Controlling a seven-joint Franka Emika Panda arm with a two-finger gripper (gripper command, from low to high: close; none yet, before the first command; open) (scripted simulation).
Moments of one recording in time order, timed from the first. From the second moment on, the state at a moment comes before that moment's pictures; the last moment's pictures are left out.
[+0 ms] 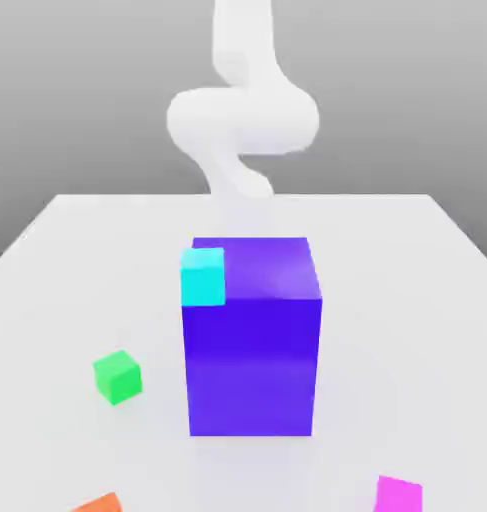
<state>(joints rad) -0.03 -0.71 0.05 -2.30 -0.03 2.32 0.86</state>
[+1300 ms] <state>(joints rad) 0.02 0.54 0.26 -2.22 -0.35 2.73 1.65</state>
